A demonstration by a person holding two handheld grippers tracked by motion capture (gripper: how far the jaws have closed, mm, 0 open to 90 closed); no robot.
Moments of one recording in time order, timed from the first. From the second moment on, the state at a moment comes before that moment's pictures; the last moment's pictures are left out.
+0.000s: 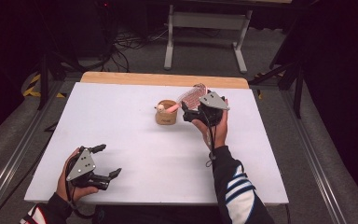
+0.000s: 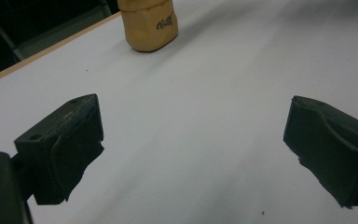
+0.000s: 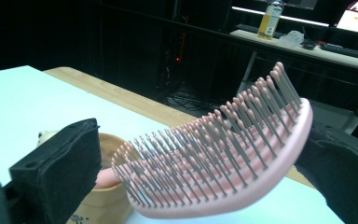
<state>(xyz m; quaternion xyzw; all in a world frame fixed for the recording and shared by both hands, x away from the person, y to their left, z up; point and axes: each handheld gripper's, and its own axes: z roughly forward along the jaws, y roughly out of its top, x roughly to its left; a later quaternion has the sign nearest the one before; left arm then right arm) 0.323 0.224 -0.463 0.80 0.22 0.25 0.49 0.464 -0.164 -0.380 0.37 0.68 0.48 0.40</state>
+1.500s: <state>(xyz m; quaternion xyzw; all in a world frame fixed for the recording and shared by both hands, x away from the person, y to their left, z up) 0.322 0.224 -0.461 0.80 0.22 0.25 0.49 0.436 -0.162 -0.362 0.32 0.69 0.50 0.42</state>
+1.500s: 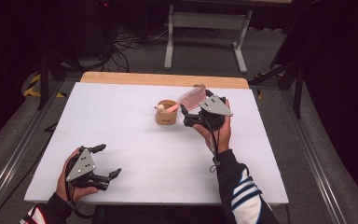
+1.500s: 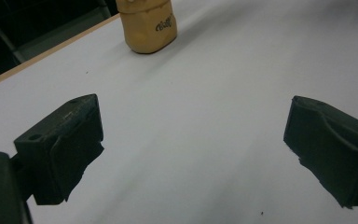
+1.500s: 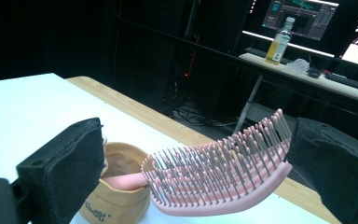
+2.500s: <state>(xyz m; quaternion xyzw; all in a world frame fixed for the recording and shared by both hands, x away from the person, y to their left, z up) 0.322 0.222 -0.462 0.81 0.21 0.25 0.49 0.413 -0.170 -0.372 0.29 0.70 0.50 0.41</state>
